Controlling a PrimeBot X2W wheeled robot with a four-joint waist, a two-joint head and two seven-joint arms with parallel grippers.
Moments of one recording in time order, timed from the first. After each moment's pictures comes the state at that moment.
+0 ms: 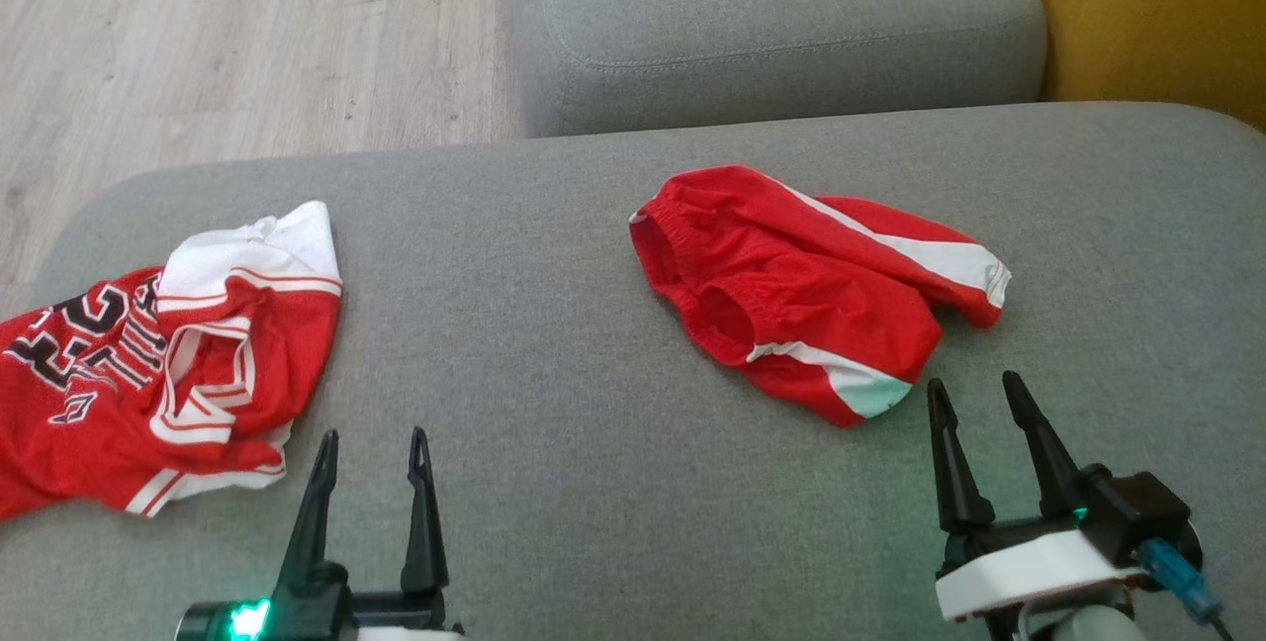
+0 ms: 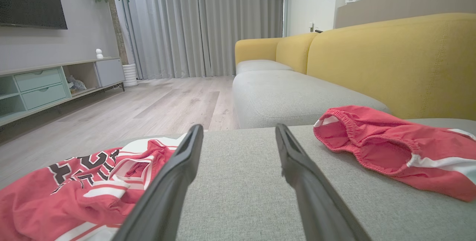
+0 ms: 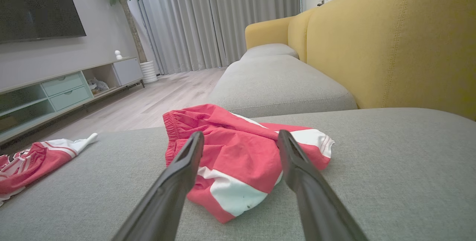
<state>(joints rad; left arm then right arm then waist) 0.15 0.05 -0.20 0.06 -0.07 0.15 -0.25 0.06 -0.05 0.09 0.22 0.17 0.12 -0.26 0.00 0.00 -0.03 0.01</state>
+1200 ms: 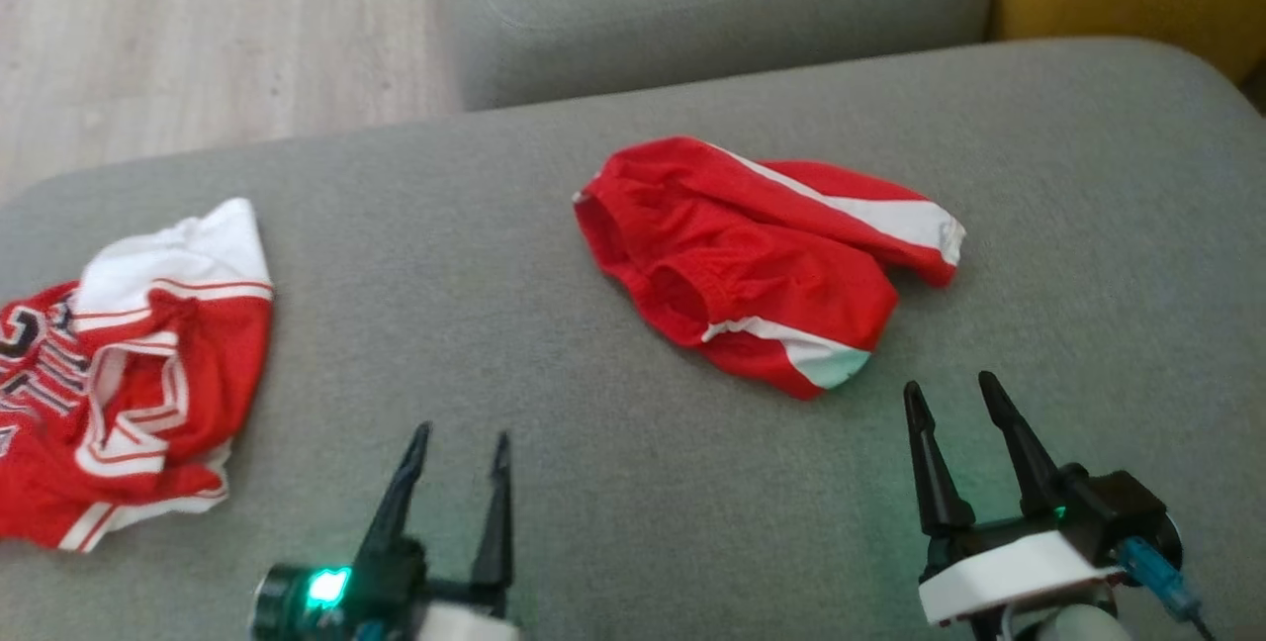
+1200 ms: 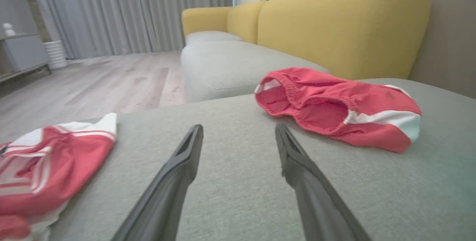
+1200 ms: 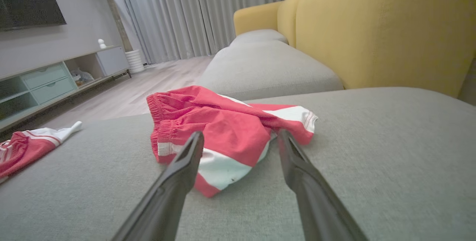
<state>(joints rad) 0.07 0.05 -0.30 0.20 -0.08 0.09 -0.25 0.05 -0.05 0.13 0.23 0.16 0.12 -0.26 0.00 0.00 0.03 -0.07</state>
